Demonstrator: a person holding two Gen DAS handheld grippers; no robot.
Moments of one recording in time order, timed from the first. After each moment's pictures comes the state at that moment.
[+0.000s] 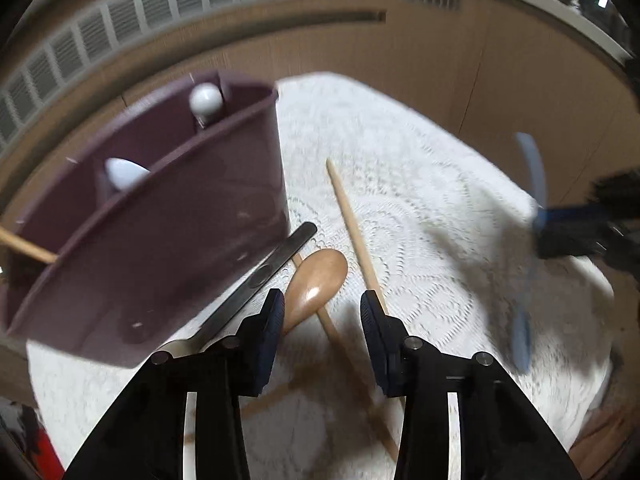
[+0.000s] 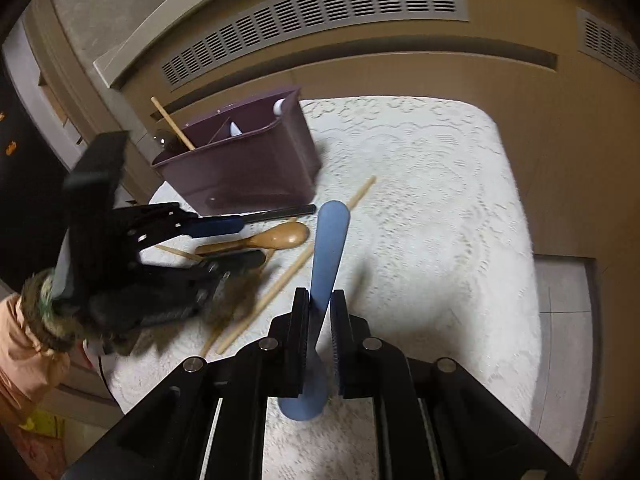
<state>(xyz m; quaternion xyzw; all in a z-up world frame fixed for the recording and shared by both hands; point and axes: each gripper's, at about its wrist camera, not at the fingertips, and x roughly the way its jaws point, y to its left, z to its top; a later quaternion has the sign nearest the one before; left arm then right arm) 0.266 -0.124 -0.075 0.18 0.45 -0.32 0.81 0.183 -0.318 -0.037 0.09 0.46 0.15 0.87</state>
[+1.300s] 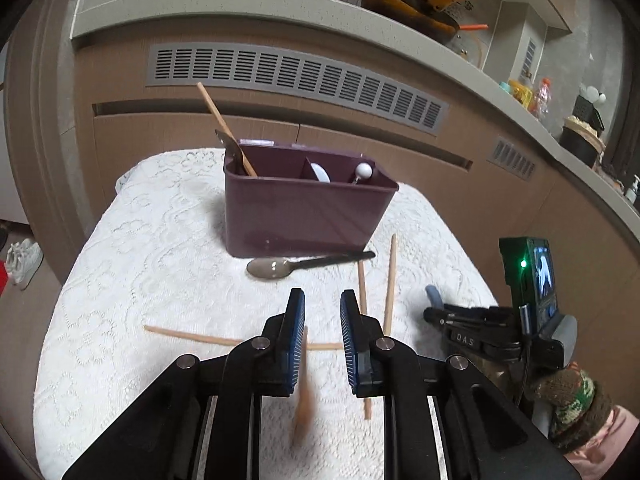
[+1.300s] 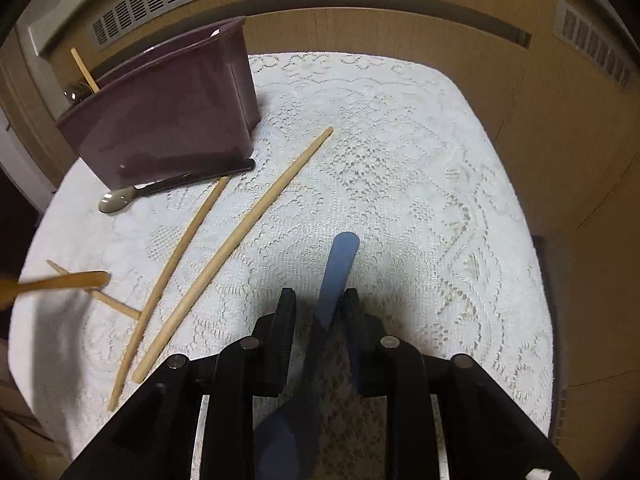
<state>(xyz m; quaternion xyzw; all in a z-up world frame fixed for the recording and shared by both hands) 0.147 0.003 -0.010 -0.08 0.35 -0.18 0.92 0.210 -0.276 -0.098 0.02 0.50 0.01 0.87</state>
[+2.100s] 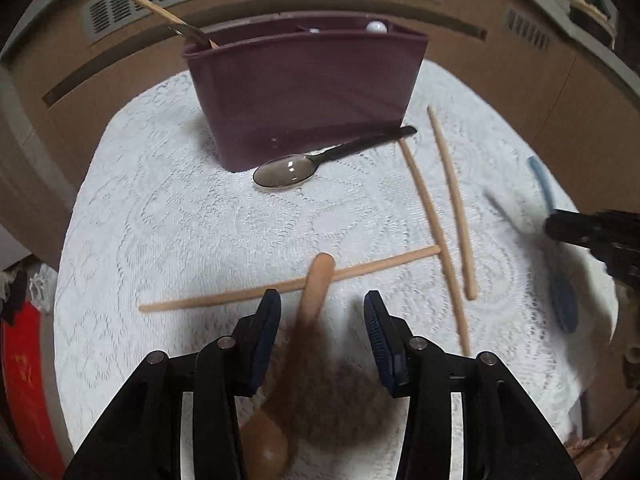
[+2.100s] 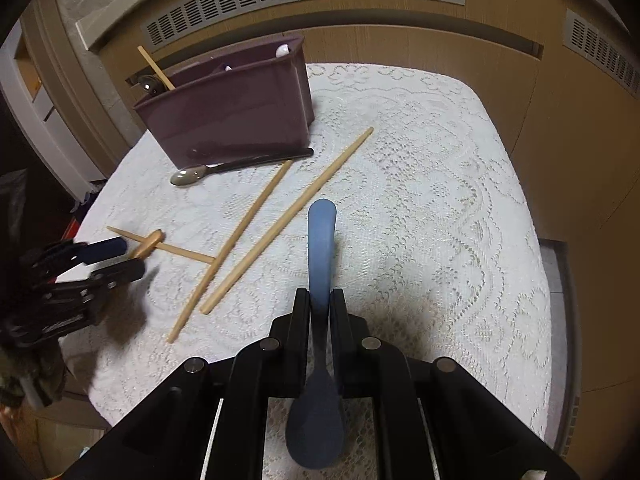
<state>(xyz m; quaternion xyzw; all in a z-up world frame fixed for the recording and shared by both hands) 0.194 -0.012 -0.082 0.08 0.49 -0.18 0.85 0.155 -0.271 -0.062 0.04 0.49 0.09 0.87</state>
